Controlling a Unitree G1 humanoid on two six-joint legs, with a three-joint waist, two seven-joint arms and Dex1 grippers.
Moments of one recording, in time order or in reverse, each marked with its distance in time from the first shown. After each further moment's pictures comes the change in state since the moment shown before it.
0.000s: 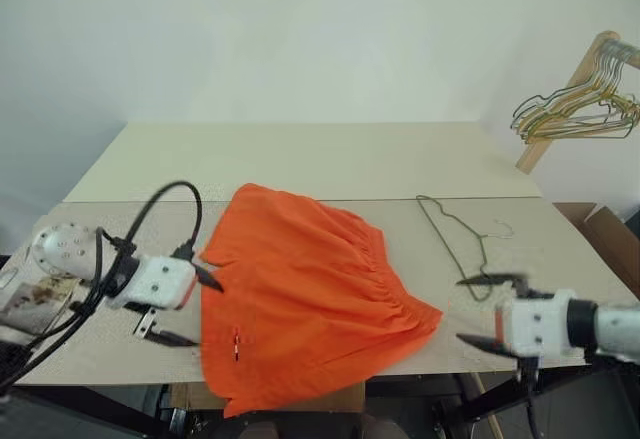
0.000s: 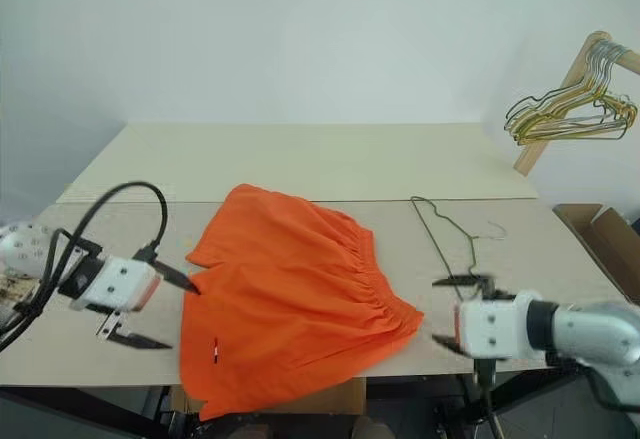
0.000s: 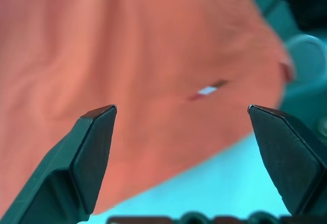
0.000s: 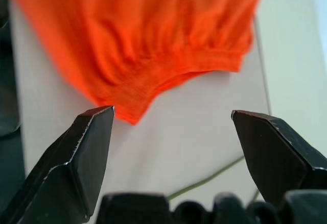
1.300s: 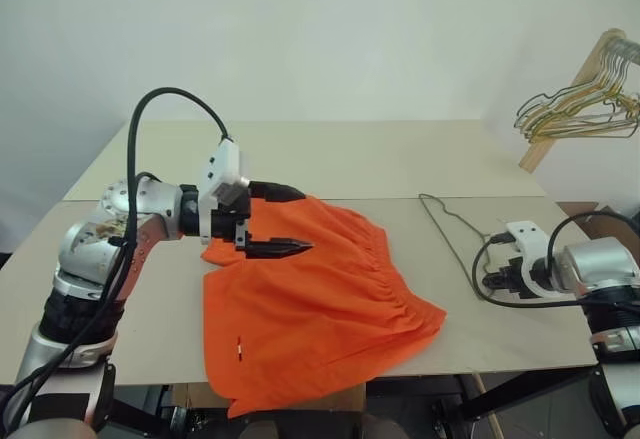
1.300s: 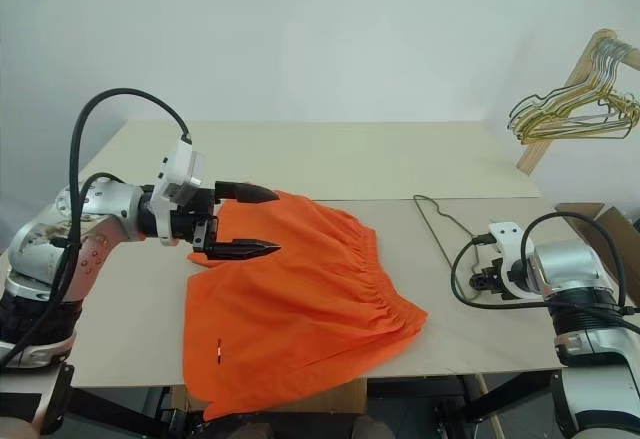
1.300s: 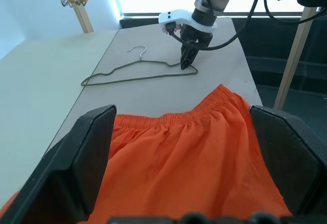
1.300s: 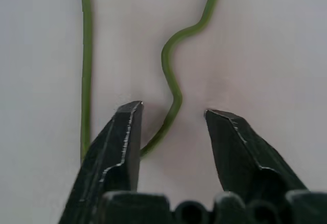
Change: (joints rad) left arm -0.240 -0.335 0.060 -0.193 -0.312 0.591 0.291; right arm -0.858 0.297 0.436 0.956 -0.080 1.065 -0.322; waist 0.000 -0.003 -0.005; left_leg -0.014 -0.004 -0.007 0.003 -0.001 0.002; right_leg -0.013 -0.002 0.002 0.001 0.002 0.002
